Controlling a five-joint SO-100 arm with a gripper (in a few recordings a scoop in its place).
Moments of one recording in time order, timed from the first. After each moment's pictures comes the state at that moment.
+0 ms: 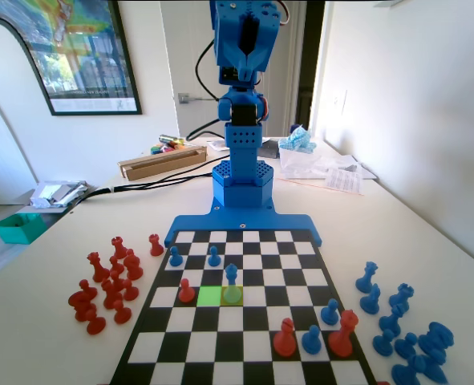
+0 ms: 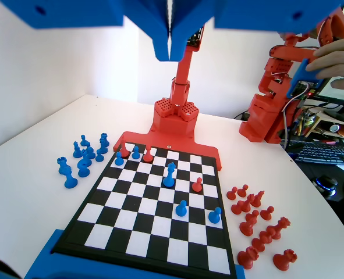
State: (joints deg) arm 0.8 173.7 124.5 91.1 -101.2
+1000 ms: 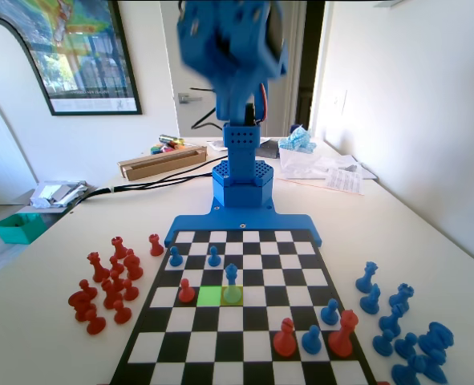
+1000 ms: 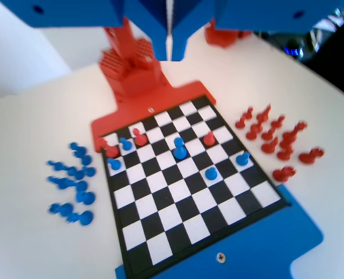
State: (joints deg) arm 4.6 120.1 106.0 80.9 -68.9
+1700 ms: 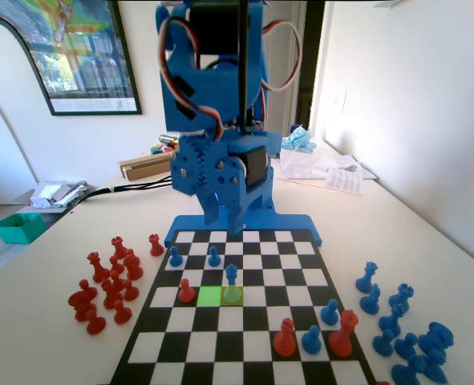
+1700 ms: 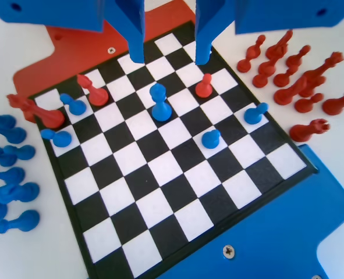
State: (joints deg) arm 6.8 96.0 114.8 61.8 -66.7
